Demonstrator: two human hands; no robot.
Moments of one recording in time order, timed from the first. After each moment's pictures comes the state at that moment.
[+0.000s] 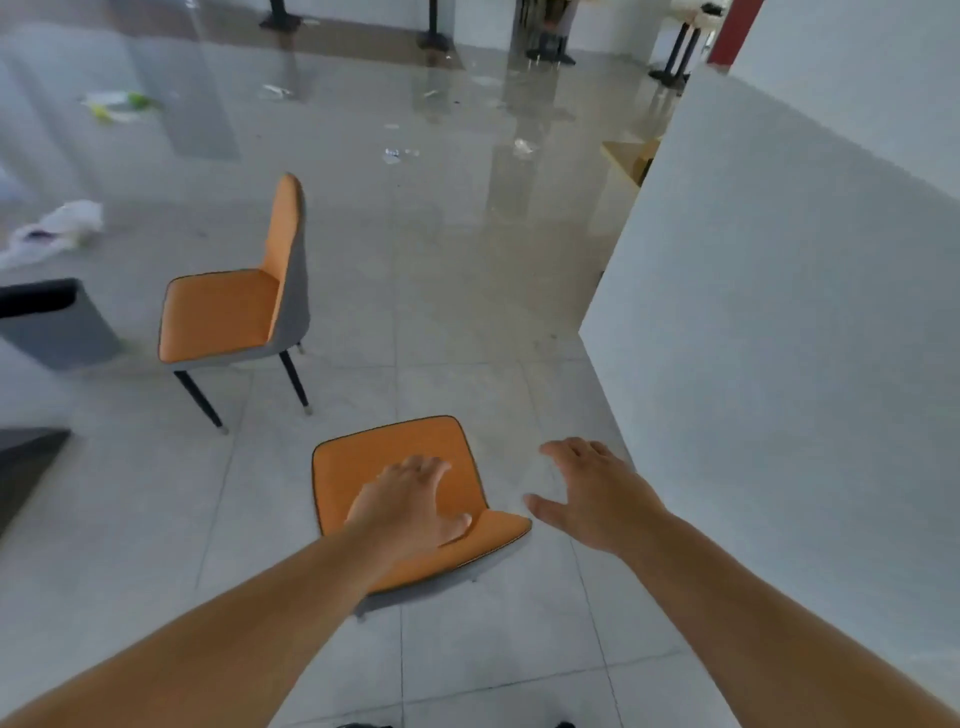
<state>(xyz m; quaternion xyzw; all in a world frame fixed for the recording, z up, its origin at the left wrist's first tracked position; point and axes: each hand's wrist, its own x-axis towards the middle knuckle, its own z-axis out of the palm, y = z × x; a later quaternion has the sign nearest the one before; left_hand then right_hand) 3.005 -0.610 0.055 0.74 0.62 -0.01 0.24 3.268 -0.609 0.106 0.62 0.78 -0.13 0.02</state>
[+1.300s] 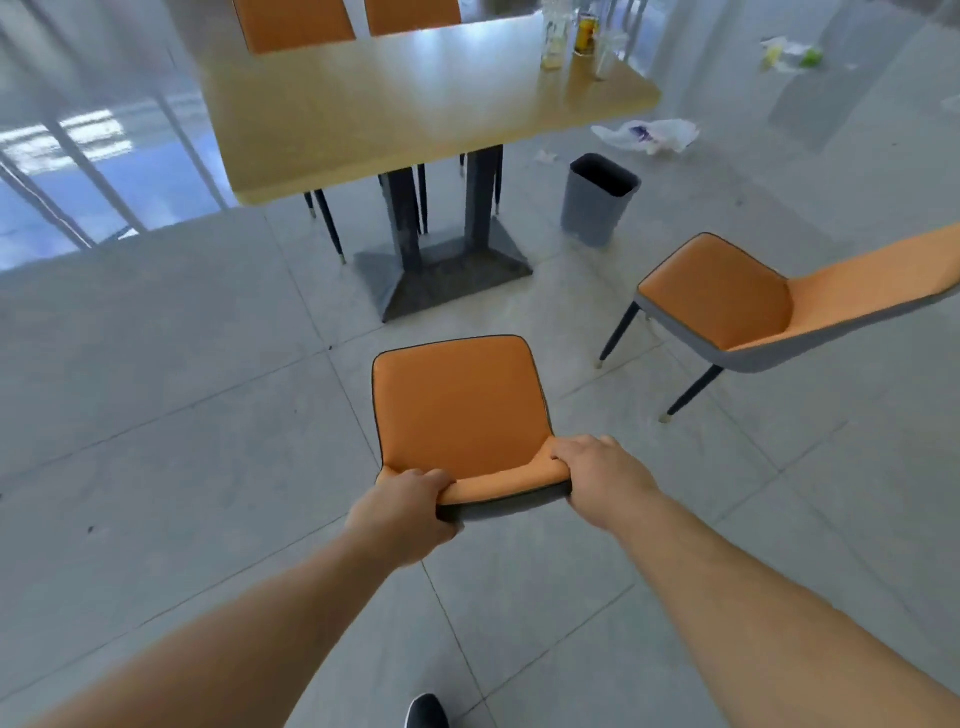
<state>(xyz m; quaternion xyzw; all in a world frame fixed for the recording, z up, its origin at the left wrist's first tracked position) 2.713 -0.801 -0.070 0.25 0.91 0.12 0.30 2.782 -0.550 -0.051 0.12 0.96 -0.11 0.22</state>
